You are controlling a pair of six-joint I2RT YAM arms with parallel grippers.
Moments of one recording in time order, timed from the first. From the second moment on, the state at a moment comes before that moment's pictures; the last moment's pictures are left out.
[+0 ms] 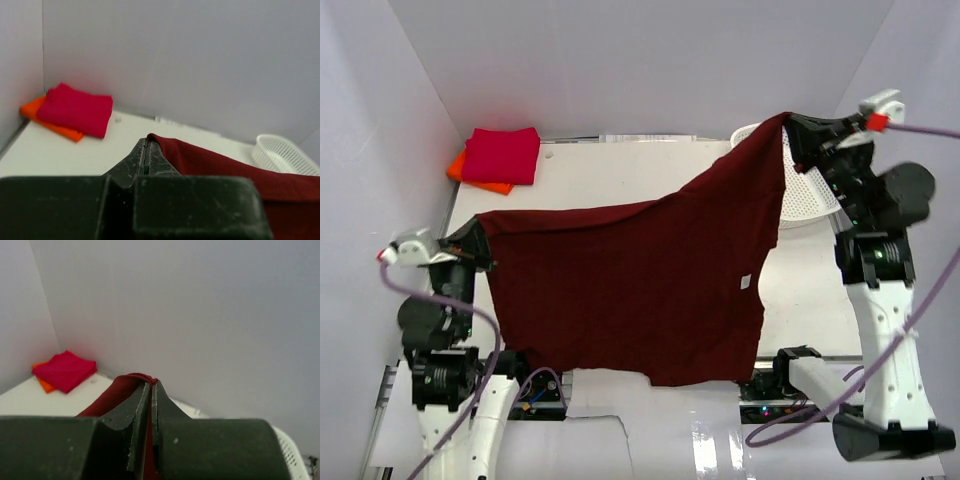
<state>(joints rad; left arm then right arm) -0.03 0.30 0.88 -0.28 -0.08 -0.30 0.08 0.93 1.31 0.03 -0.42 0.11</state>
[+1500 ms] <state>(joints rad) 0.03 1.97 1.26 0.02 0.03 -0.47 0.14 2.28 1.90 -0.18 -0.36 0.03</state>
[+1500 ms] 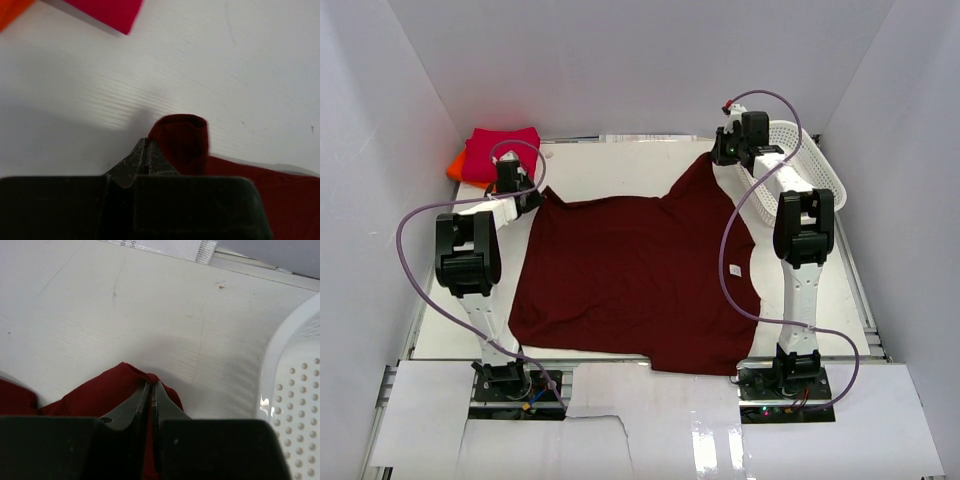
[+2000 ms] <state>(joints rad) 0.14 2.08 1.35 -0.03 0.08 -0.50 0.17 2.43 2.06 -0.19 -0.33 0.05</state>
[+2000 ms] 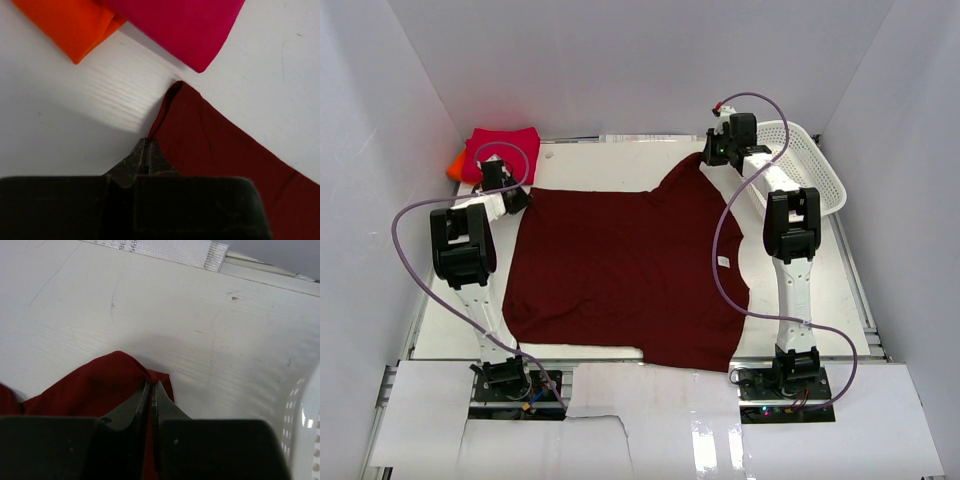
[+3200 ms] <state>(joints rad) 0.22 2.28 1.69 -0.15 0.22 -0.40 0.20 2.45 2.10 -0.20 -0.36 0.05</state>
